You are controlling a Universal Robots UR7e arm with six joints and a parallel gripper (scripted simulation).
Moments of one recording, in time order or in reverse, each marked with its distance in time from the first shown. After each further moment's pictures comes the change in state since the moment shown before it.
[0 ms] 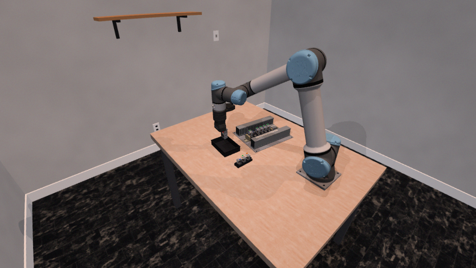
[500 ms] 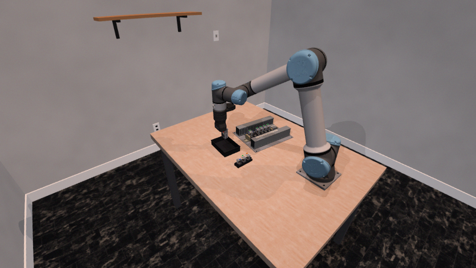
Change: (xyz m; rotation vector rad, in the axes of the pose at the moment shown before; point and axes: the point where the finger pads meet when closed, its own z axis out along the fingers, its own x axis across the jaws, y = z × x) arm 0.000 -0.003 0.000 0.000 0.000 0.000
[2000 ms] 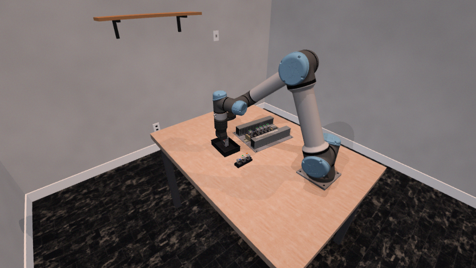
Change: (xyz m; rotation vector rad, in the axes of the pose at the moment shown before) arm 0.000 -0.003 0.059 0.000 -0.001 0.000
